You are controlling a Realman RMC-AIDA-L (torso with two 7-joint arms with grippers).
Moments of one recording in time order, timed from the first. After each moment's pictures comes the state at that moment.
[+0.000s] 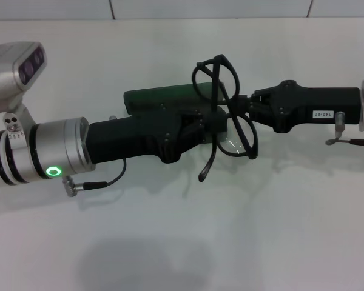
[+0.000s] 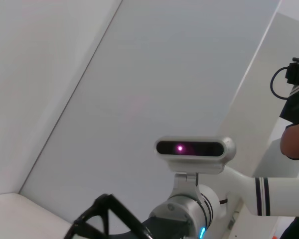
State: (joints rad) left arm -0.61 -2.09 0.85 0.31 1.64 1.75 -1.33; right arm 0.69 2.02 -1.02 -0.52 -1.66 -1.47 1.50
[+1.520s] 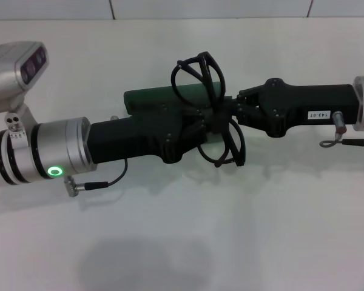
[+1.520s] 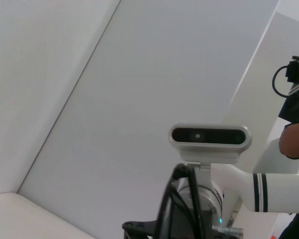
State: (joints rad) left arm -0.61 -2.09 0.85 0.31 1.64 1.75 -1.33; right arm 0.72 2.03 -1.05 -0.52 -1.61 -1.59 1.50
